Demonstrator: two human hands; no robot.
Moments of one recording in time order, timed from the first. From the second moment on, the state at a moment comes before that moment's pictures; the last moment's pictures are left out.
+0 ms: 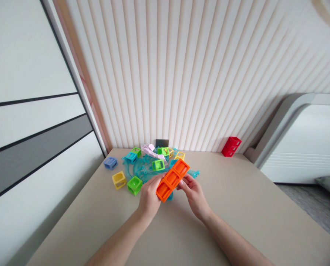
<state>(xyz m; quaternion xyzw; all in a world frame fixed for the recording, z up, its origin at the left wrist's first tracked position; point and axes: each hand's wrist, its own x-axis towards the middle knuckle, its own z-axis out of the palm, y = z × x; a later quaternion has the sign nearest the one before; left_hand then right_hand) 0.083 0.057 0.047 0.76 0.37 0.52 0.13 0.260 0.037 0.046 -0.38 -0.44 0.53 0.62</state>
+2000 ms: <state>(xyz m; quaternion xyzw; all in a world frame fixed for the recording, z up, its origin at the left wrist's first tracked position) 0.100 0.061 0.049 0.39 0.27 0.53 0.70 0.265 0.035 0.045 -0.36 -0.43 0.55 0.62</state>
